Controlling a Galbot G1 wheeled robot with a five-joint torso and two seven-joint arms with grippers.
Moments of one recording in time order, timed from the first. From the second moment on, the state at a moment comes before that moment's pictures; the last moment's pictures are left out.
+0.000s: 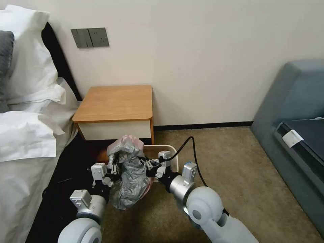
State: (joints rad) left arm 1.66 -1.25 -0.50 -2.19 -0.48 0.11 -0.18; right arm -1.18 1.27 -0.05 2.09 0.69 -0.42 0.05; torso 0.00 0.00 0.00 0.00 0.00
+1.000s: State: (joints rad) left arm 1.64 -1.26 -0.55 -2.17 -0.52 0.11 -0.21; right arm -1.20 1.16 0.08 2.19 0.67 -0.44 0.05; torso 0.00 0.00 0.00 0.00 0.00
